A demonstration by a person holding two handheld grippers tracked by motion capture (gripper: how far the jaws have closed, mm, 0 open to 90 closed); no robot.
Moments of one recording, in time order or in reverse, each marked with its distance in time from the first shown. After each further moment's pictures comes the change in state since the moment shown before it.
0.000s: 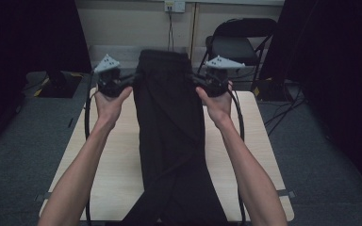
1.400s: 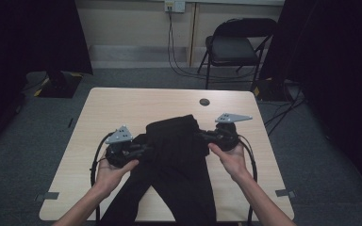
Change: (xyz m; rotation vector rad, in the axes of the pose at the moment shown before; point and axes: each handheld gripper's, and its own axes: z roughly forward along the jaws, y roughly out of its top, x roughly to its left) left arm -0.095 -0.154 -0.060 0.334 -0.254 -0.015; right arm 0.028 -0.134 -0.065 0.284 0.160 0.161
